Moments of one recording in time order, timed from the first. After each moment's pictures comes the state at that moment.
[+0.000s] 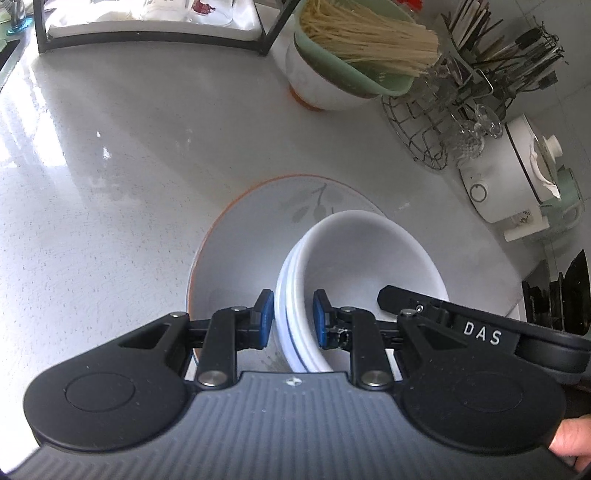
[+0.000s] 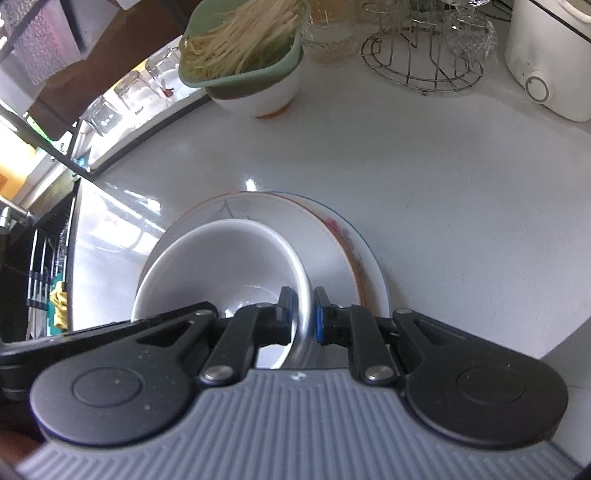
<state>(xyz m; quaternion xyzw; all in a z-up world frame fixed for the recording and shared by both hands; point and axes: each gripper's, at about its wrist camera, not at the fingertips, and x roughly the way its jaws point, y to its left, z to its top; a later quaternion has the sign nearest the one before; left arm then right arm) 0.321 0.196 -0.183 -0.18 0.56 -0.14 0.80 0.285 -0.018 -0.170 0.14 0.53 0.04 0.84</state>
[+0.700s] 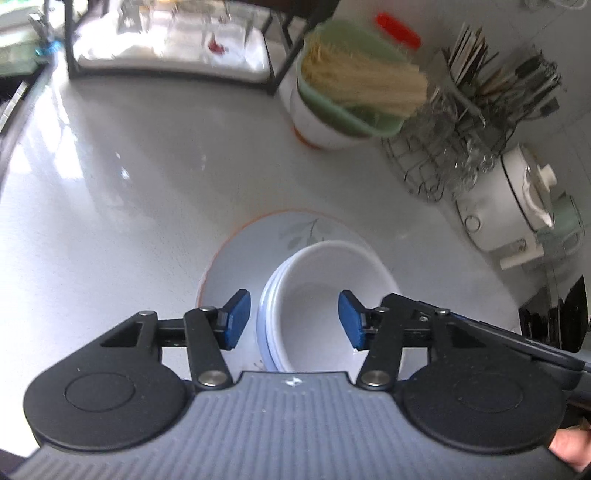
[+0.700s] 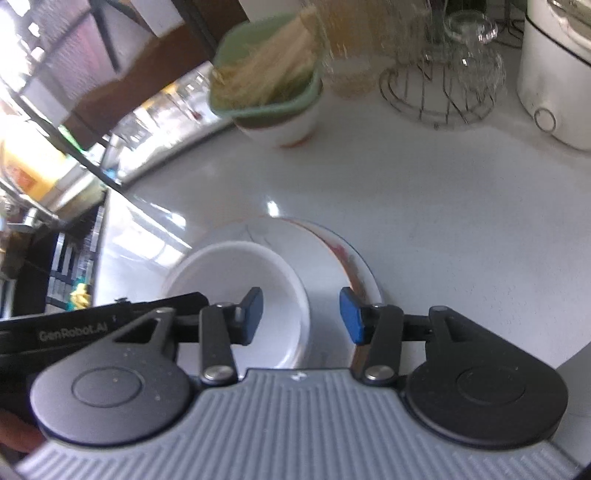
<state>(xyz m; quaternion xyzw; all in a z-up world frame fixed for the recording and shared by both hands) 0.303 0.200 -0.142 -0.19 0.52 -0.11 0.83 0.269 -0.036 -0.140 0.14 0.48 0.08 0.86</state>
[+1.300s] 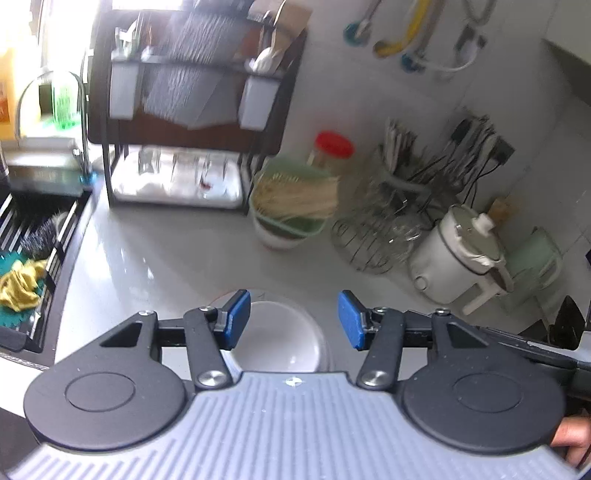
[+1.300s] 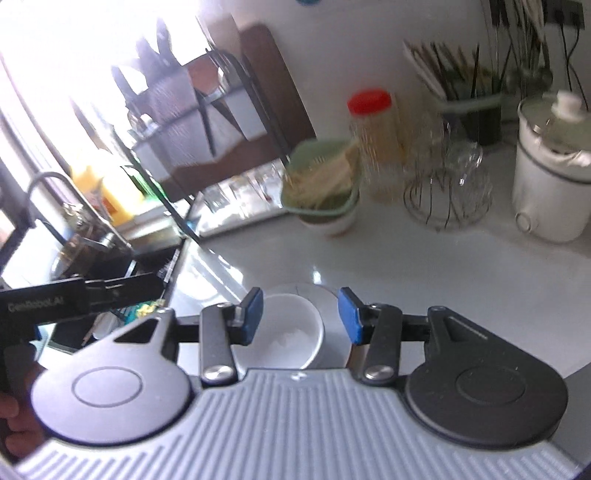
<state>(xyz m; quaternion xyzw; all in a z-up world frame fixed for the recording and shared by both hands) 0.180 0.161 0.017 -0.14 0.37 -0.07 0.92 0.183 -0.097 -0.033 0.13 0.34 0.18 0.91</state>
